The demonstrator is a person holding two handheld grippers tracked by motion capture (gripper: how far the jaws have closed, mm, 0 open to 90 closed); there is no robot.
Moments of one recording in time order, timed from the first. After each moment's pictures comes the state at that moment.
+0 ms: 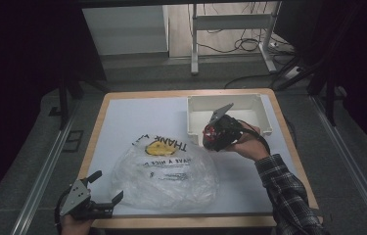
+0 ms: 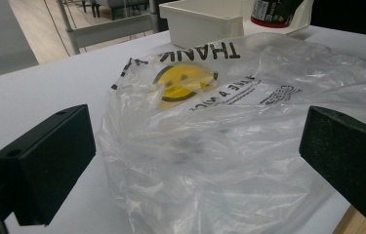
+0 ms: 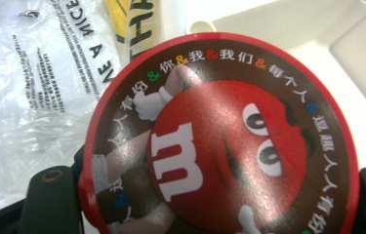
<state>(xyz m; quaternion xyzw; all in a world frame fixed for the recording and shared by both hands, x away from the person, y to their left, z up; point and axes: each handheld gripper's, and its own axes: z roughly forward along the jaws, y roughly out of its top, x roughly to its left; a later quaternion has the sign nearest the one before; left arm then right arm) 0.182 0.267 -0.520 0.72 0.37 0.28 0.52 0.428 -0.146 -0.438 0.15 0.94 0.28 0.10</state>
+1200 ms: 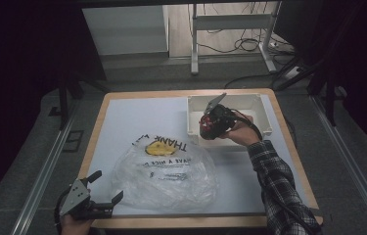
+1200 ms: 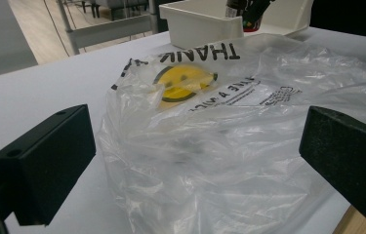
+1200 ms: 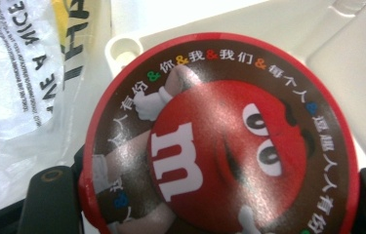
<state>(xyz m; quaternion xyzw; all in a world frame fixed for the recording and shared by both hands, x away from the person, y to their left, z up) 0.182 0.268 -0.520 0.72 0.37 0.28 0.52 0.479 -0.133 -0.450 0.14 0.94 0.28 0.10</state>
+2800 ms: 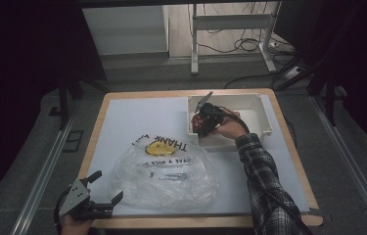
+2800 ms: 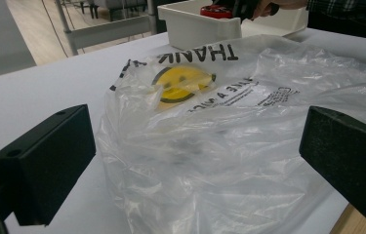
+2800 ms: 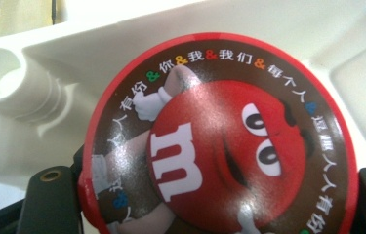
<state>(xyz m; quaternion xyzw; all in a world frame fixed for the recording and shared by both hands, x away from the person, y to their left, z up) 0.182 0.268 -0.520 0.72 0.37 0.28 0.53 0.524 -0.104 -0.488 0.12 0.96 0.26 0.08</state>
